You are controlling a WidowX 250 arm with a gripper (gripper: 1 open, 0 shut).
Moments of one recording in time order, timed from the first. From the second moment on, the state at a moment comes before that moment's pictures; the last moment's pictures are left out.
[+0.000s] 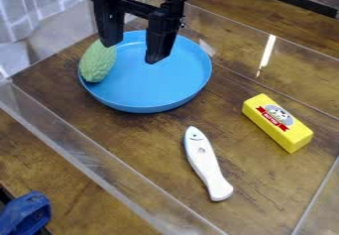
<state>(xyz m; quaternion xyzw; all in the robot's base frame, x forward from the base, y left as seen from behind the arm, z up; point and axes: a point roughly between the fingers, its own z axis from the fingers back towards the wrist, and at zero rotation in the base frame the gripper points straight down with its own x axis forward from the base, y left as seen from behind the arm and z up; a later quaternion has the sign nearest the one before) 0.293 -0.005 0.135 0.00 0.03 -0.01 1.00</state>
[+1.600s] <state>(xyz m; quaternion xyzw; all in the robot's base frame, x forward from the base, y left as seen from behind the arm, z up) 0.294 0.000 0.136 -0.02 0.04 -0.02 1.00</state>
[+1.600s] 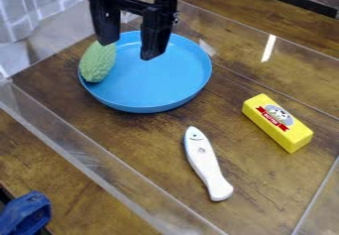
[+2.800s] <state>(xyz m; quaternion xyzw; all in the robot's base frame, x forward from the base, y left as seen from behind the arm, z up) 0.299 -0.002 0.129 -0.03 0.05 -0.03 1.00</state>
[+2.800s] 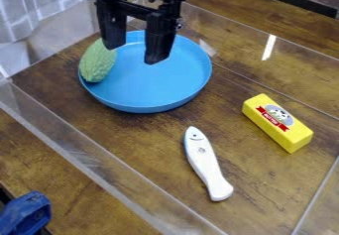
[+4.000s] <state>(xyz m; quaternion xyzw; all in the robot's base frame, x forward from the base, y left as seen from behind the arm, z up) 0.299 -0.004 0.131 -0.04 0.06 -0.04 1.00</state>
